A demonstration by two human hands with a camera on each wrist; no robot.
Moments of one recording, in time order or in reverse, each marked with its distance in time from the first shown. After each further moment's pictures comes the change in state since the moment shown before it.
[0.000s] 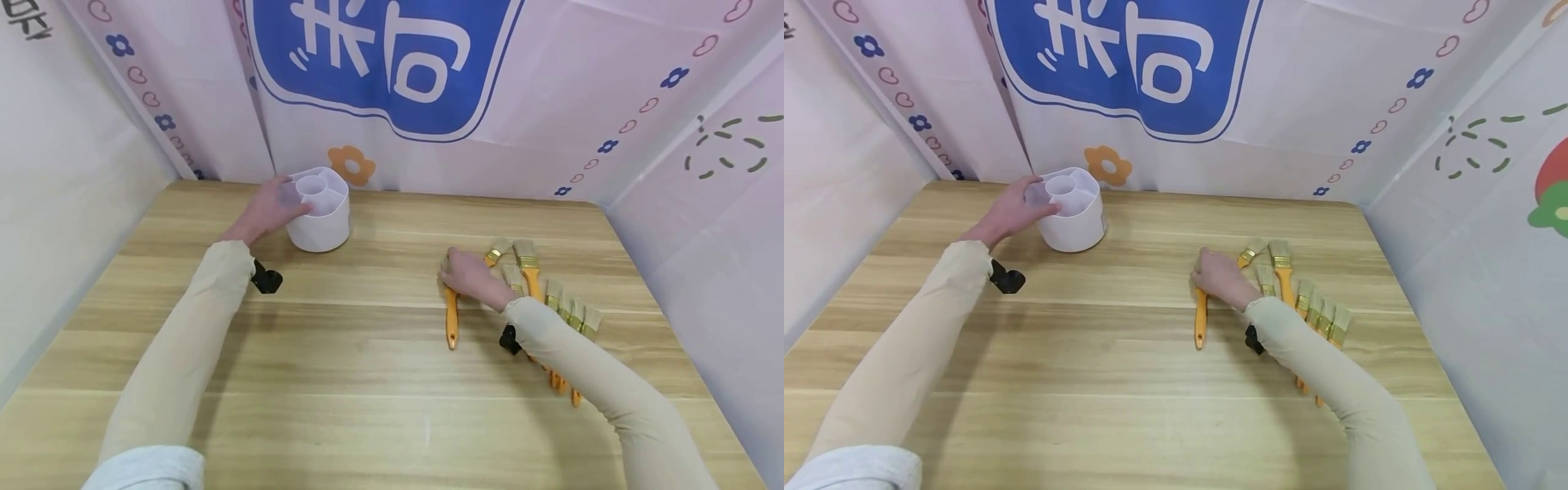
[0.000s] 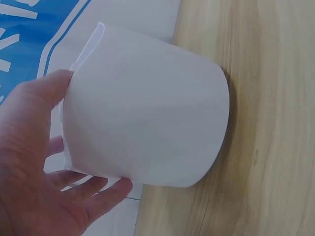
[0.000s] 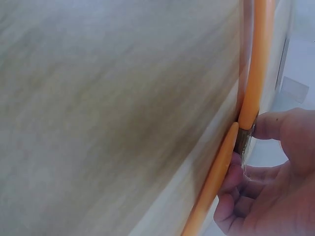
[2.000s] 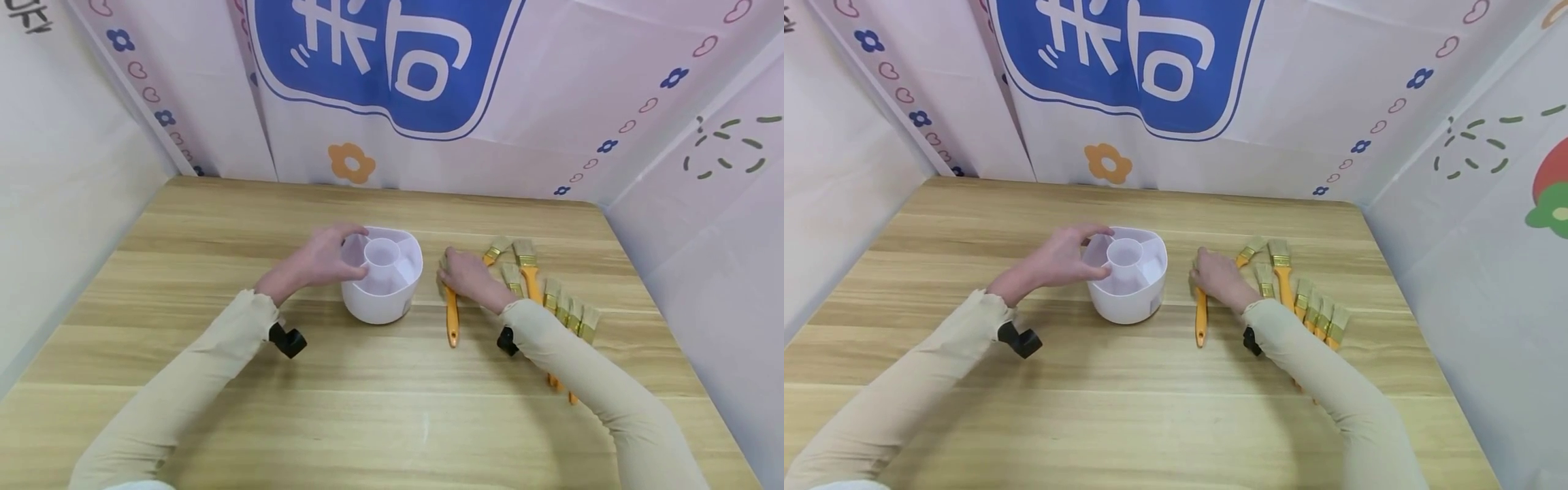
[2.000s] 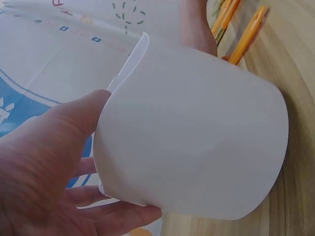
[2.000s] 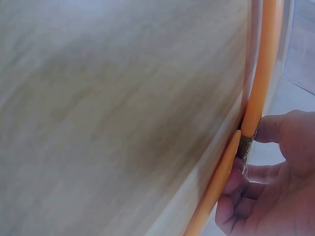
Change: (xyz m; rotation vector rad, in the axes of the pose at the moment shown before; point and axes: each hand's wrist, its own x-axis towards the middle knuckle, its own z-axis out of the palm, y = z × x) left_hand -0.076 0.088 0.057 0.053 -0.207 0.234; right_hand 0.000 0.000 0.005 -0.046 0.031 -0.020
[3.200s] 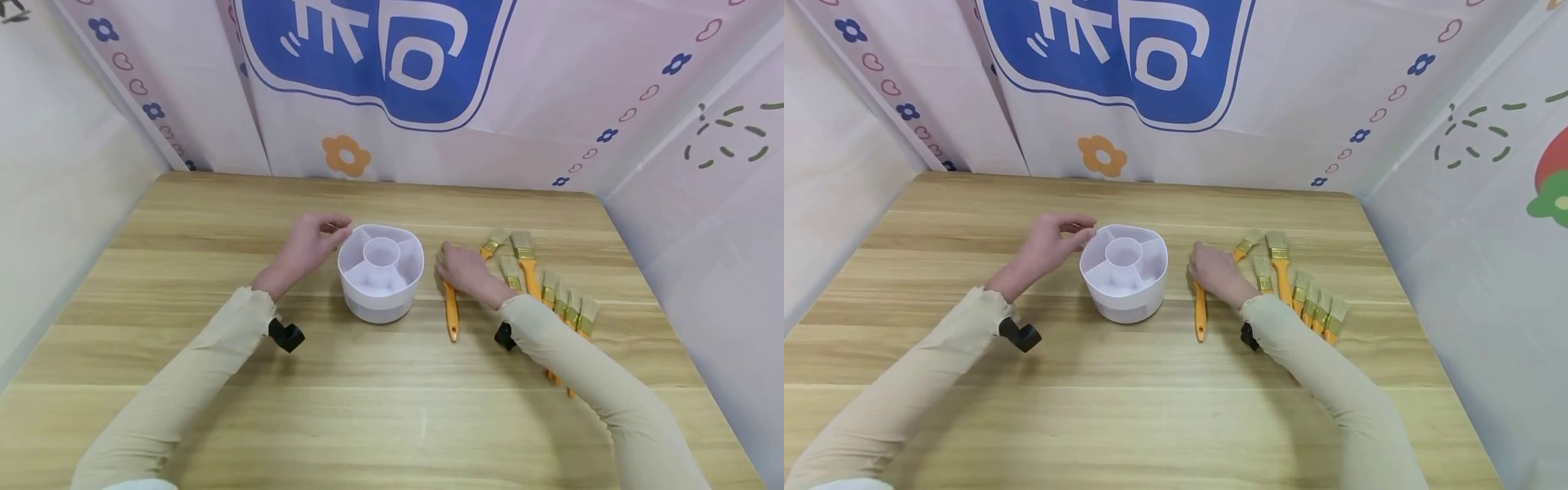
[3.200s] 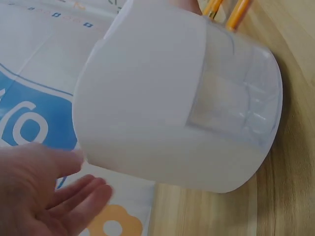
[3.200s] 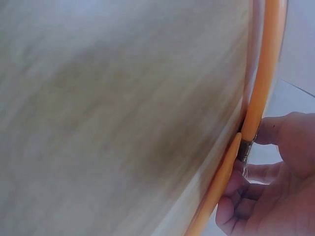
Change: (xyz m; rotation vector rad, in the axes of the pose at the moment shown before) left_hand 0.012 -0.019 0.008 -0.241 0.251 -0.035; right_hand 0.001 0.003 0.004 0.001 0.022 -0.026
